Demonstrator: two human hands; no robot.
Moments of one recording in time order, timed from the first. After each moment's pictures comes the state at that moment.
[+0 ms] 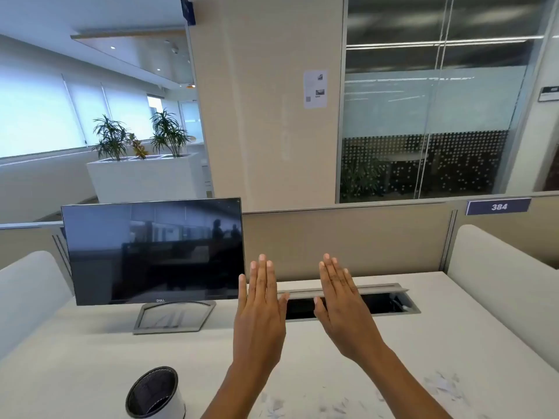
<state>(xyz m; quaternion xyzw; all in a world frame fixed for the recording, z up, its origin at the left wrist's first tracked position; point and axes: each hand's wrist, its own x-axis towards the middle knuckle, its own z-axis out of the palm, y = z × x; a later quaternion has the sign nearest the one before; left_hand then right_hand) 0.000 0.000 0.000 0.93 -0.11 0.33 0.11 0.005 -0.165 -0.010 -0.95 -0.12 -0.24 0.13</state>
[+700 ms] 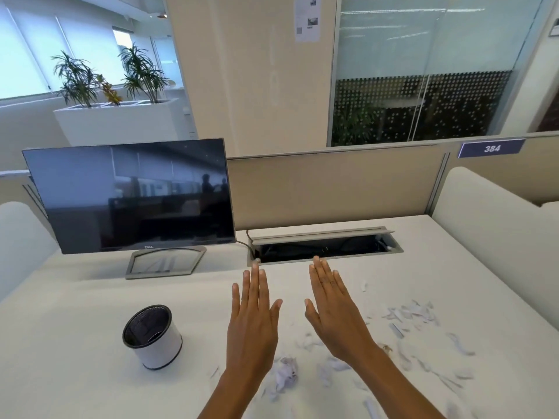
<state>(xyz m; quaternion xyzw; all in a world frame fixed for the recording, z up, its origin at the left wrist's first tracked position) -0.054 0.003 -0.086 0.95 -0.10 0.23 0.16 -0.050 -0.157 -0.094 -0.97 -0.09 -0.15 0.15</state>
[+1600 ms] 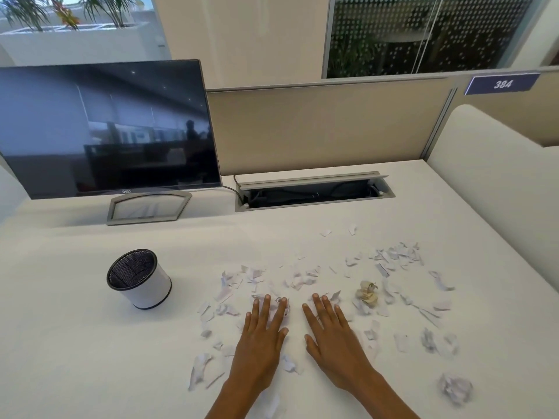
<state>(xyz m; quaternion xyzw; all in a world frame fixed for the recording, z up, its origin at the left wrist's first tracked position) -0.122 0.007 -0.209 0.97 -0.16 -0.07 0.16 -0.148 -0.160 -0.189 -1.00 -0.06 0.04 0.01</state>
